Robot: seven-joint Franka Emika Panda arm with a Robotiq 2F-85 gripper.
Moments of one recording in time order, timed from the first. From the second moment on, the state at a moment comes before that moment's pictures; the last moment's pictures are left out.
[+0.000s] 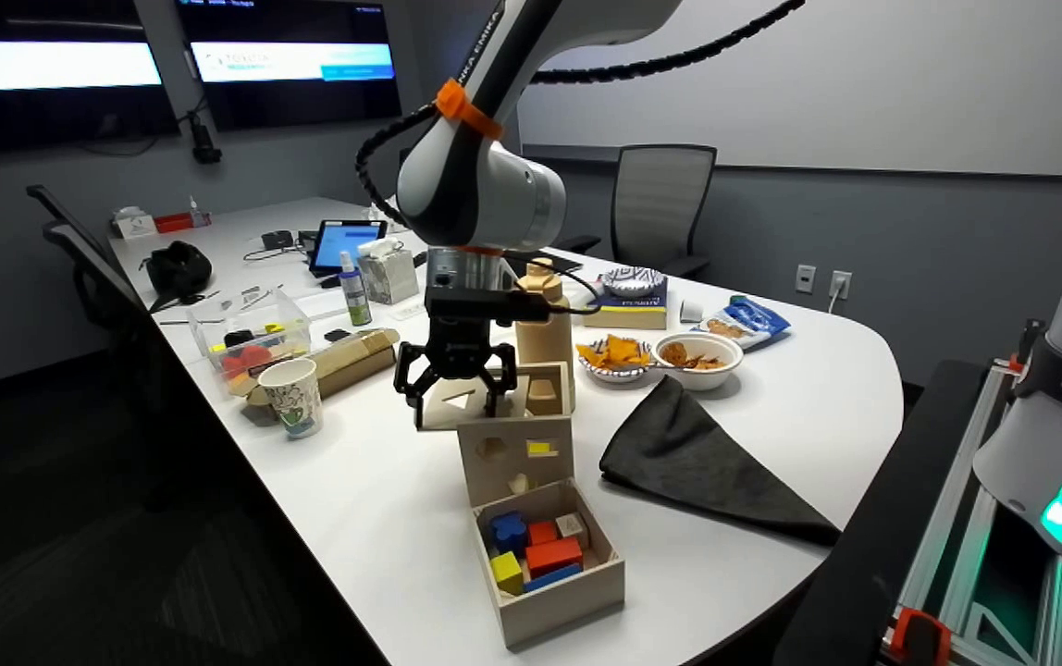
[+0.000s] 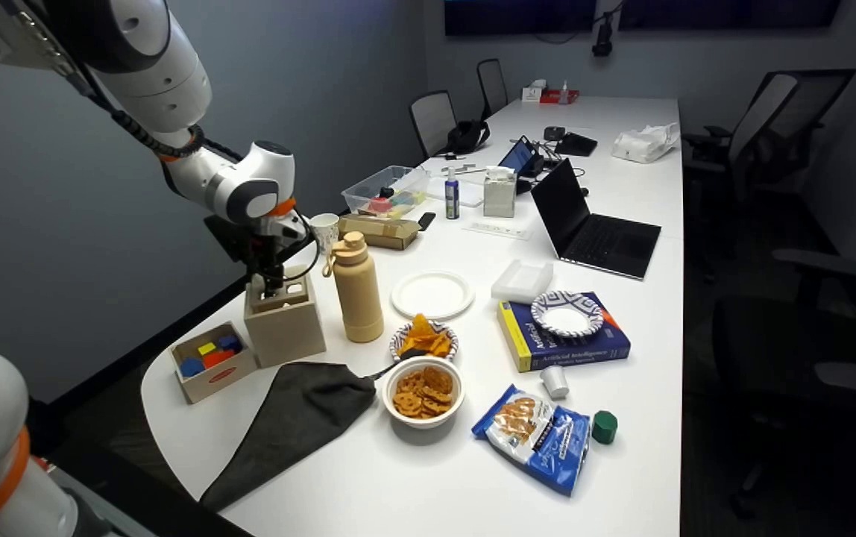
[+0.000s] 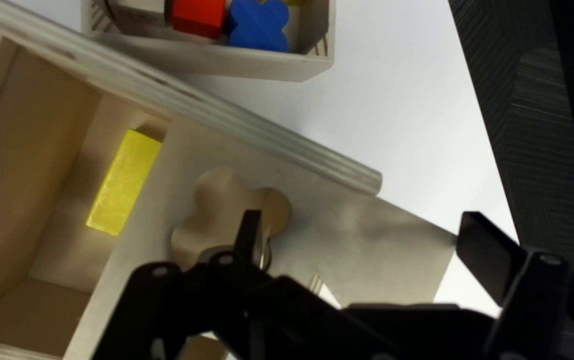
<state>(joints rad) 0.23 0.62 0.21 -1.98 0.42 2.57 0.37</state>
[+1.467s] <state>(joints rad) 0.34 0.53 0.12 -1.99 0.30 2.51 0.59</state>
